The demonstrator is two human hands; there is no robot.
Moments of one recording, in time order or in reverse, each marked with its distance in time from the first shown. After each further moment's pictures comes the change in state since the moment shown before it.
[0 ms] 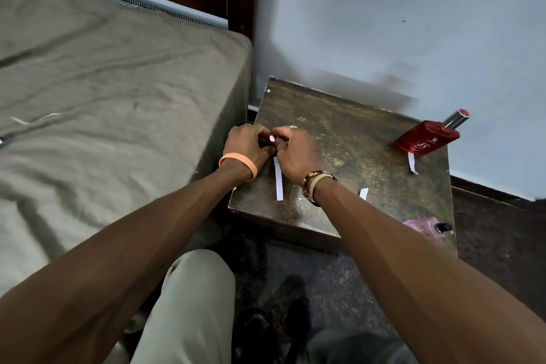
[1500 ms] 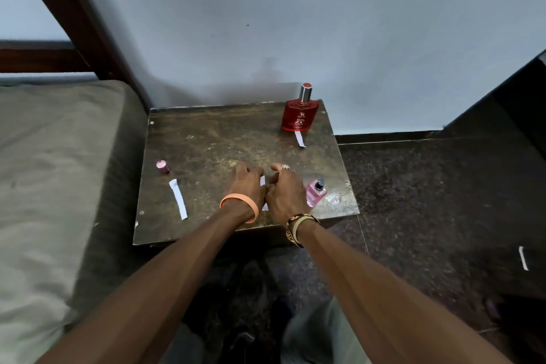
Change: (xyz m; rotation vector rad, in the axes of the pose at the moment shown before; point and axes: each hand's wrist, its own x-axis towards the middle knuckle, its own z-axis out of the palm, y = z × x) left_hand -0.061 0.134 0.134 0.291 -0.337 0.209; right_hand -0.106 0.123 -0.094 0.140 0.273 0.388
